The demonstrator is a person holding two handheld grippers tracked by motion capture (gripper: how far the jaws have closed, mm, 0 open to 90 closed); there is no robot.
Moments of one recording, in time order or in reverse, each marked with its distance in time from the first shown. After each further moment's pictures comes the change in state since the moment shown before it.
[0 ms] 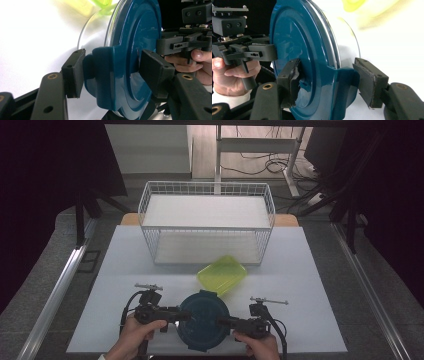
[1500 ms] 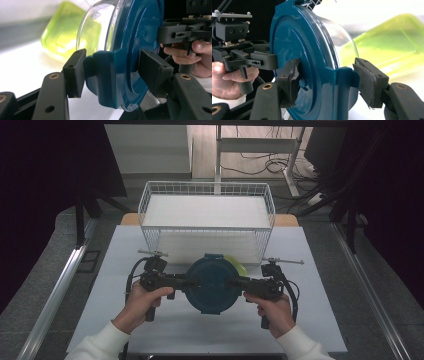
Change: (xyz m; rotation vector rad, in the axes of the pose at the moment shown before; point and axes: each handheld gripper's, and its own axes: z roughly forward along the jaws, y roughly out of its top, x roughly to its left) left arm -0.030 0.086 -0.020 -0.108 -0.009 0.103; right arm 0.036 0.095 -0.039 -0.115 -0.024 -0.196
